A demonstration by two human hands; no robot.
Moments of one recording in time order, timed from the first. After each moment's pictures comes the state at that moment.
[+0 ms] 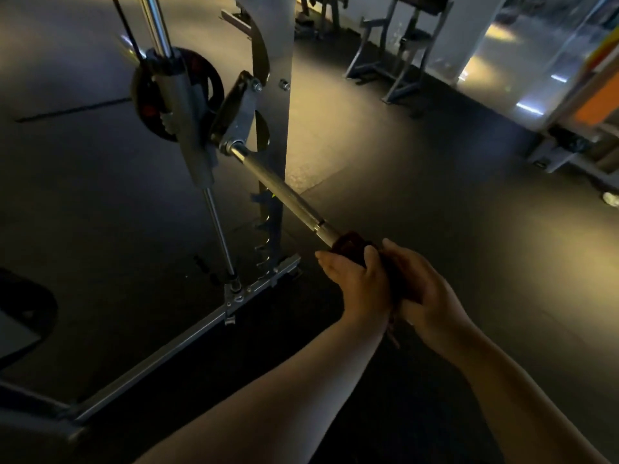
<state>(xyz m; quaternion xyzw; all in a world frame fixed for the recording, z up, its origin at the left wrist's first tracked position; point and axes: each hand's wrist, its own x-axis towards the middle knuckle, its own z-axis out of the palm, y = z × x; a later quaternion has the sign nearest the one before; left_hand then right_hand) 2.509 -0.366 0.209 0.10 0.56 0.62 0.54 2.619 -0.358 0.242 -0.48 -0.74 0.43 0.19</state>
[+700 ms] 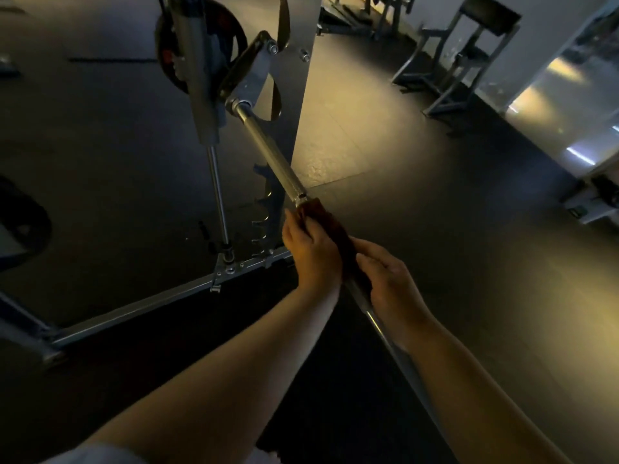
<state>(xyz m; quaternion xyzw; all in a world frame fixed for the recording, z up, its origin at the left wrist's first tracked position) 2.515 -0.336 0.186 0.02 0.57 0.74 0.36 2.625 -0.339 0.245 -0.45 -0.67 0.58 0.16</state>
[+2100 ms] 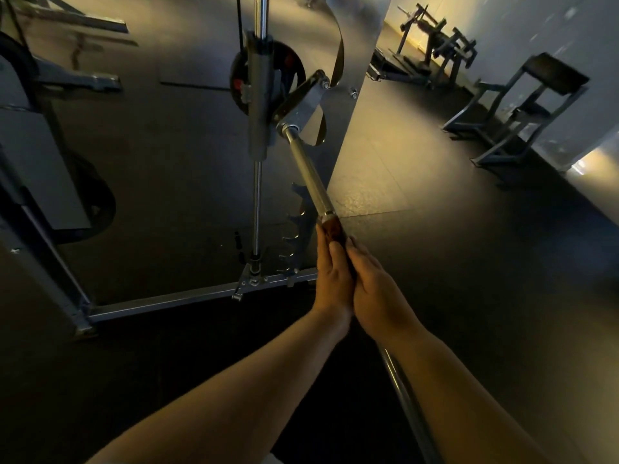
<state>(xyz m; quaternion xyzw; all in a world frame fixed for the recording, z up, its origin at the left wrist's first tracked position) 2.533 -0.355 0.181 0.05 0.46 0.78 0.42 2.599 -0.316 0.219 -0.33 -0.83 0.44 0.07</state>
